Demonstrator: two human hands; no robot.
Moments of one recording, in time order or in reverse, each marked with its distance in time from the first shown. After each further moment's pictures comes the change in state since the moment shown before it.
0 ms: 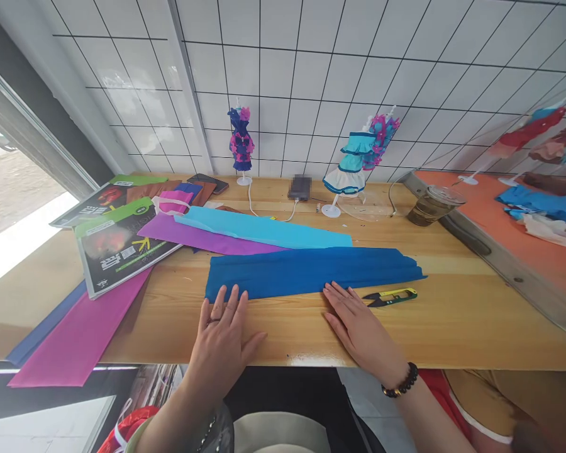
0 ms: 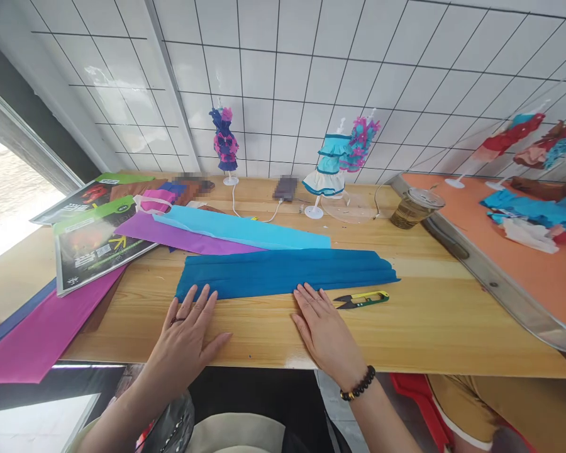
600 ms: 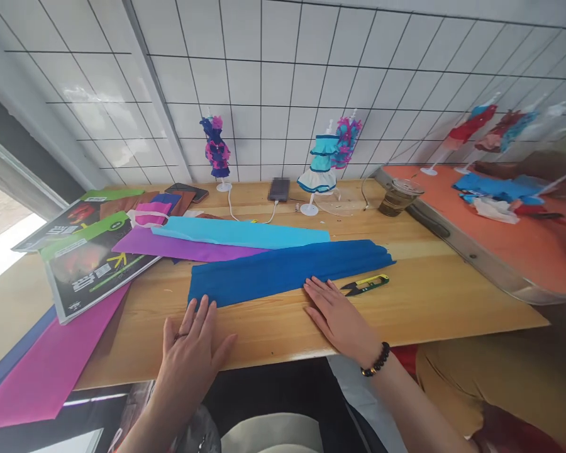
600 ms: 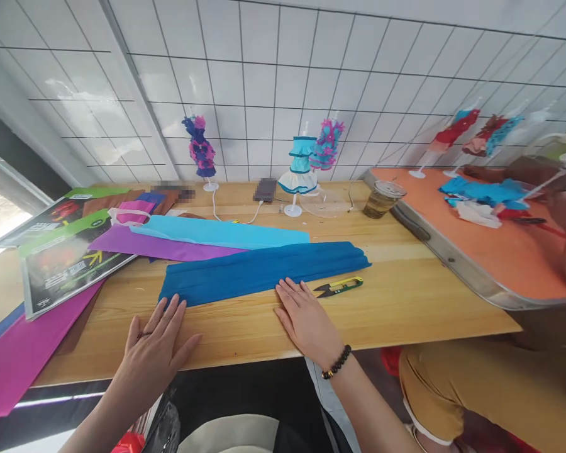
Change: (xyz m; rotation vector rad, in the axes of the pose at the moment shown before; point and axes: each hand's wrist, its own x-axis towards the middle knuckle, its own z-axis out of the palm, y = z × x) left_hand -0.012 -0.017 0.006 0.043 -0.004 -0.061; right_hand 0.001 0.000 -0.002 0.035 0.003 0.006
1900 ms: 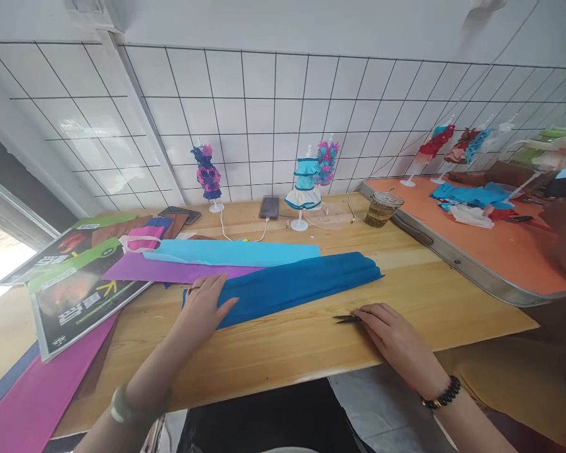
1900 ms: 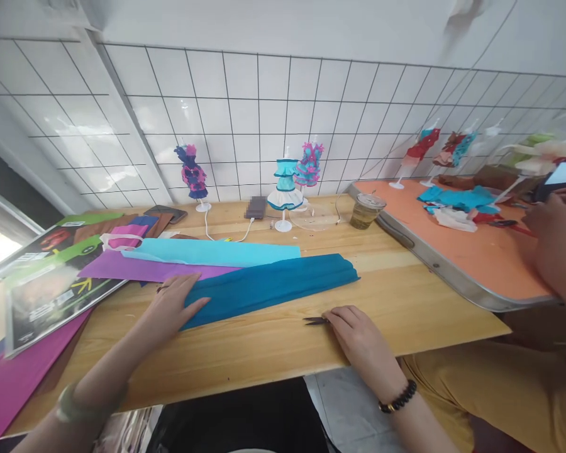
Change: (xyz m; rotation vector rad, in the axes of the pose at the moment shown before) left_hand 0.114 -0.002 -0.032 -0.305 -0.153 0.045; right_hand -0.066 0.069 -0.027 -0.092 0.141 0.093
